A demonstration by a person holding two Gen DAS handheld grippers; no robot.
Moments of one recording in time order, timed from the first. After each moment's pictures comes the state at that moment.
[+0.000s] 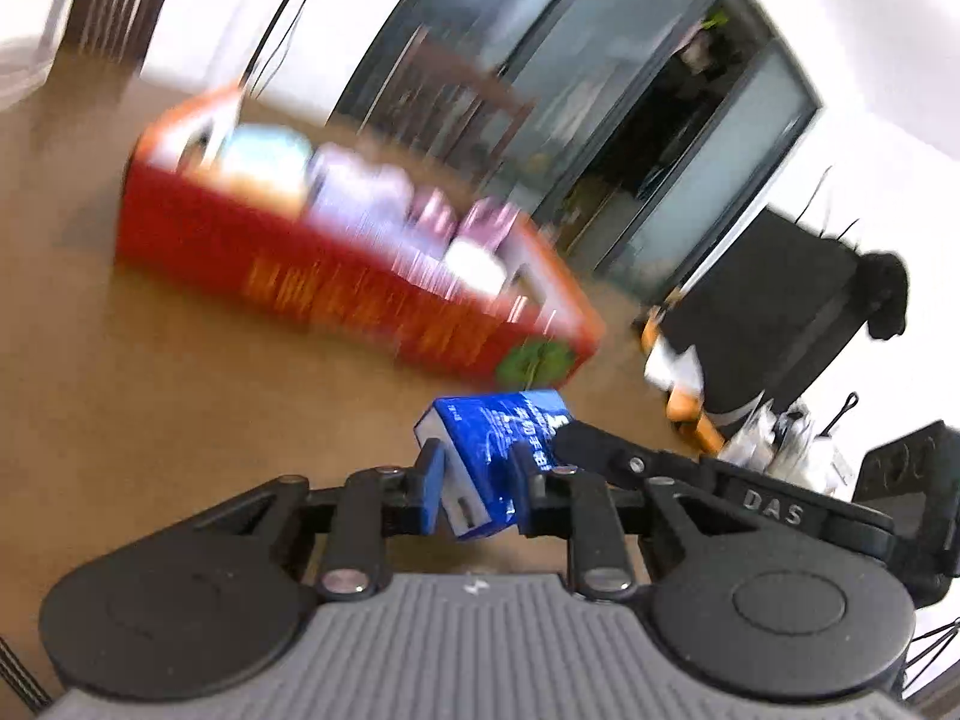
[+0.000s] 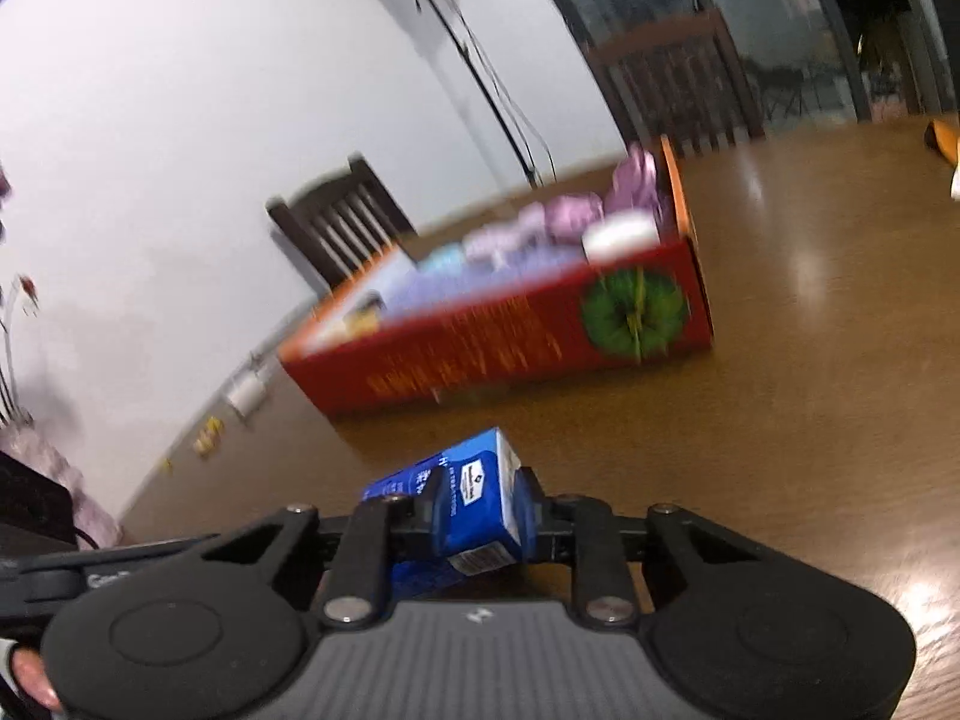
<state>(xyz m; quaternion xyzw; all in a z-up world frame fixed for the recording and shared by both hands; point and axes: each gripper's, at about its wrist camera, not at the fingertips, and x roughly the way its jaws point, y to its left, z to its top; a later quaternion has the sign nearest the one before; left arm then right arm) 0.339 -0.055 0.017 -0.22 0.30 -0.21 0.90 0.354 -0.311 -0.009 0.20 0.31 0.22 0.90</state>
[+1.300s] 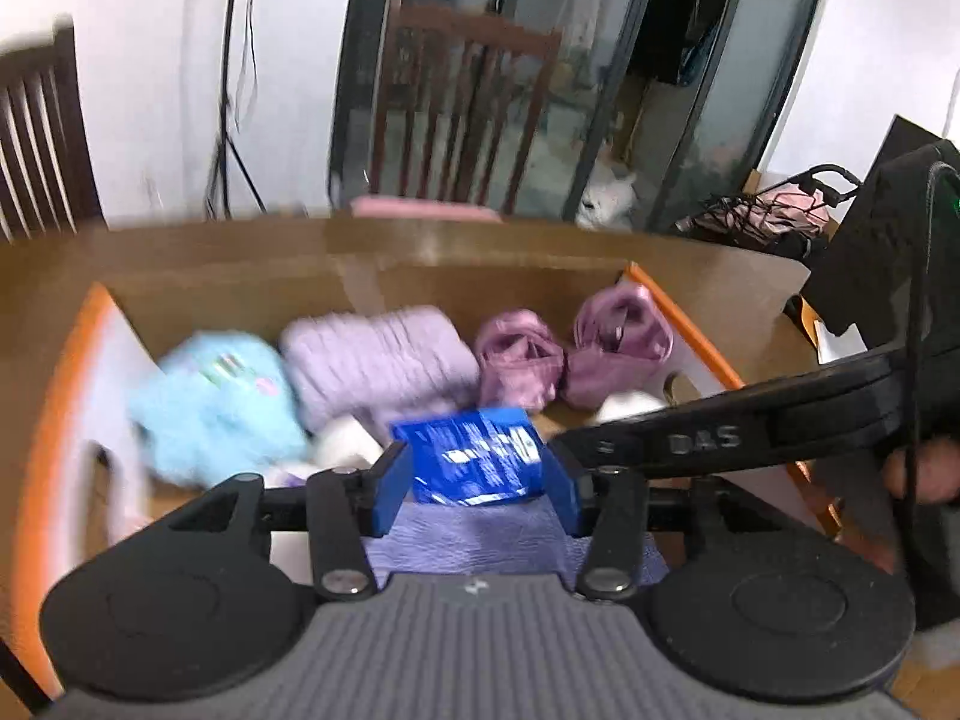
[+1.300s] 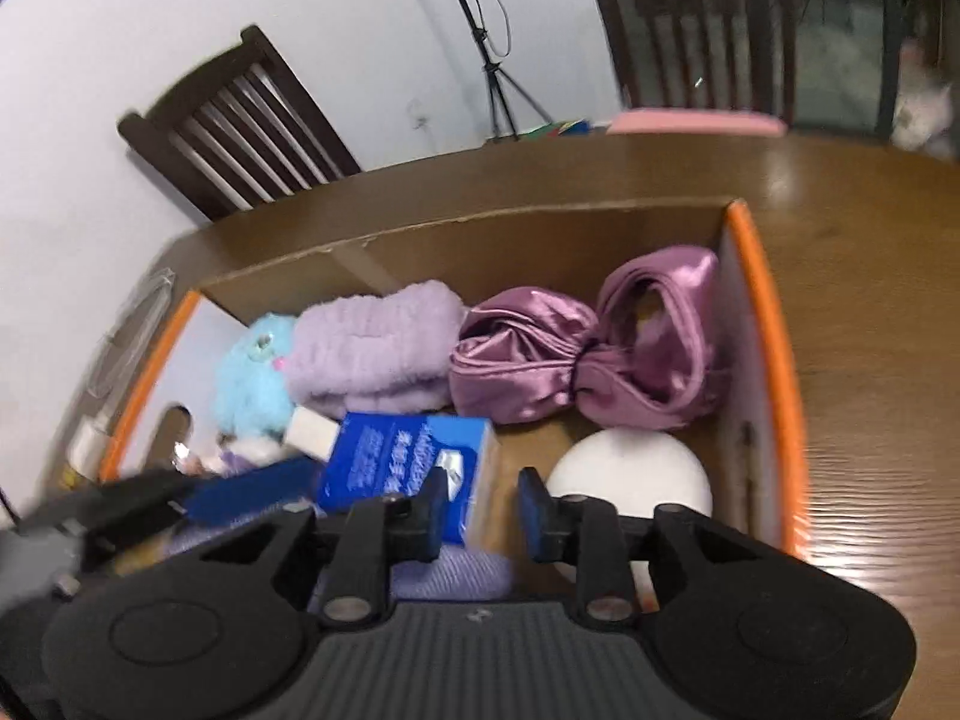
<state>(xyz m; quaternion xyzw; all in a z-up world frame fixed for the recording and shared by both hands) 0.562 -0.085 0.043 -0.03 0.36 -0.17 0.92 0.635 -0.258 0.003 0.08 0.49 0.18 0.85</state>
